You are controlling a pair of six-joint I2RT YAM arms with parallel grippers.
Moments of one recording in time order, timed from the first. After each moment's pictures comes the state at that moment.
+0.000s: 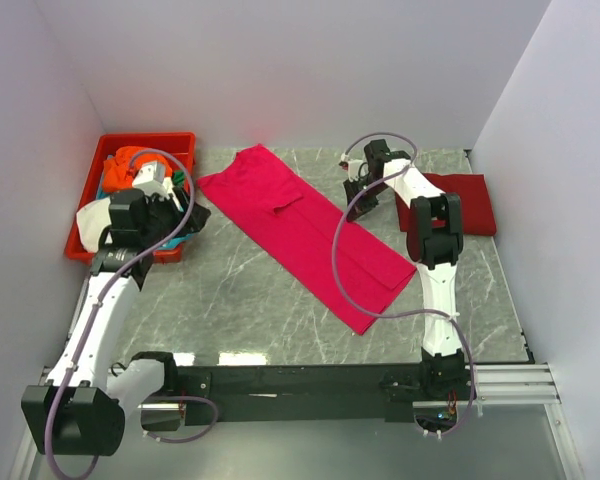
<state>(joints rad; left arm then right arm) -0.03 1.00 0.89 -0.27 0.28 -0.37 0.18 2.39 2.02 -0.93 -0.45 -0.24</state>
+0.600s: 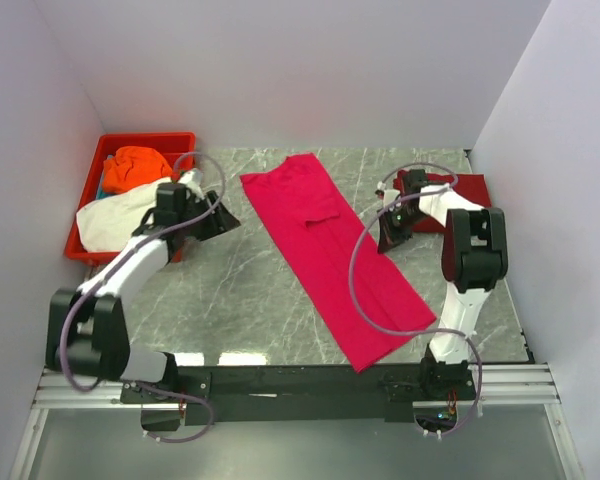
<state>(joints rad) -0.13 1.34 0.86 -0.13 0.34 -0.53 0.03 2.03 1.42 -0.78 -0.44 -0.23</state>
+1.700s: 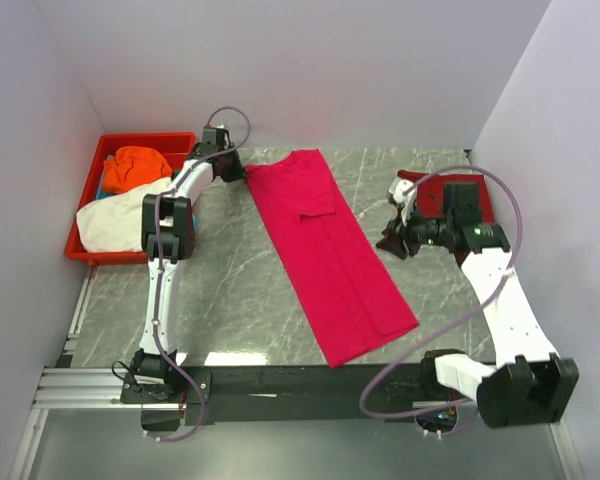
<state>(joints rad) -0.14 2.57 2.20 -0.39 0.21 -0.54 0.05 1.14 1.08 -0.76 -0.79 -0.65</state>
